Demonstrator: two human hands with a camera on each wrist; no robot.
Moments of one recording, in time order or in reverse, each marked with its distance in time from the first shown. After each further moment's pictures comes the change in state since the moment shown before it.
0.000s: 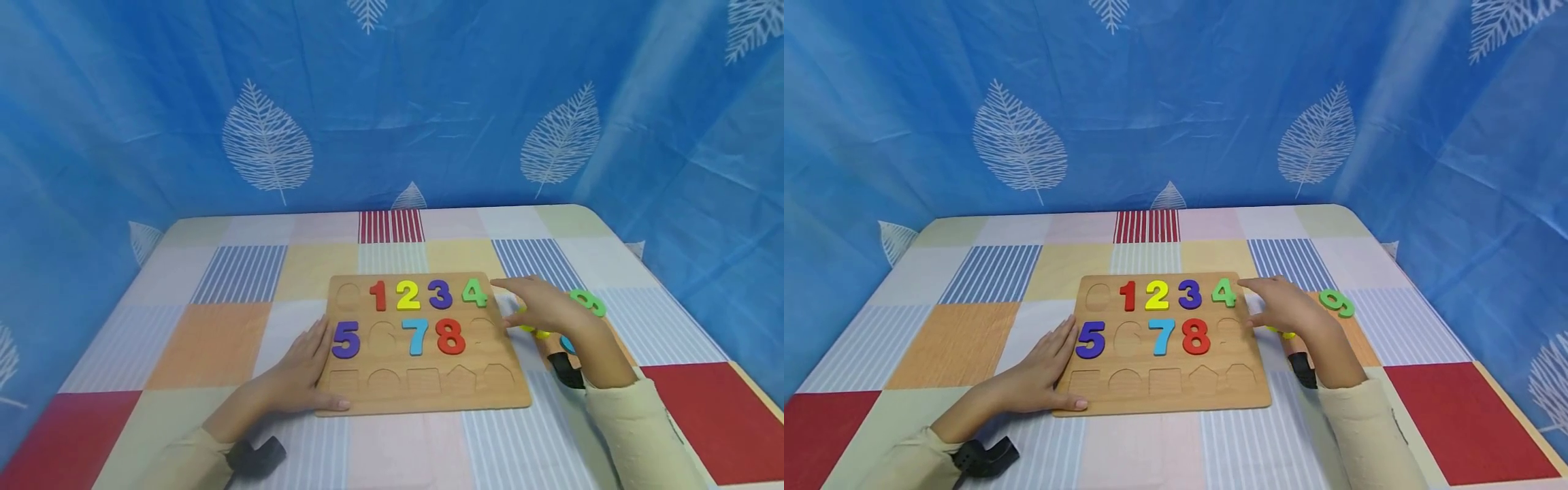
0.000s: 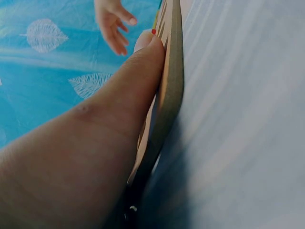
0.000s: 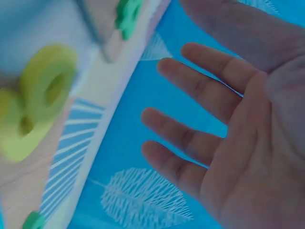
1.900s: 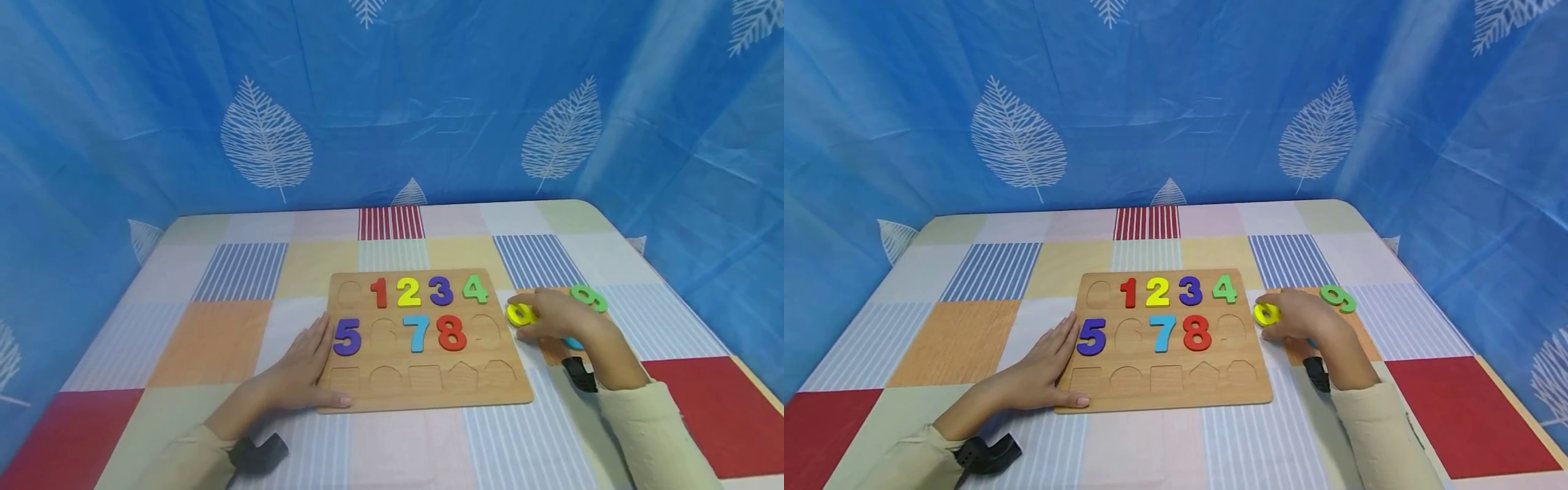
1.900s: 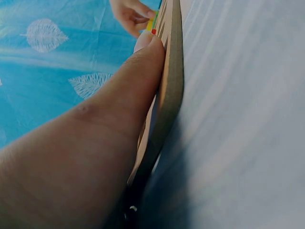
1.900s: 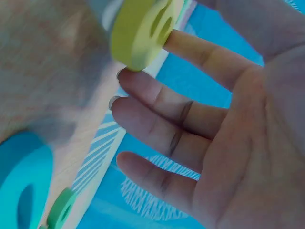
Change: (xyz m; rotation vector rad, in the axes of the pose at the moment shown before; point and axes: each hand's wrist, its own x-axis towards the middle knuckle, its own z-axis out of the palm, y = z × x) left_hand 0.001 -0.003 0.002 0.020 0.004 0.018; right_hand -0.007 0.024 0.011 -0.064 -0.116 -0.004
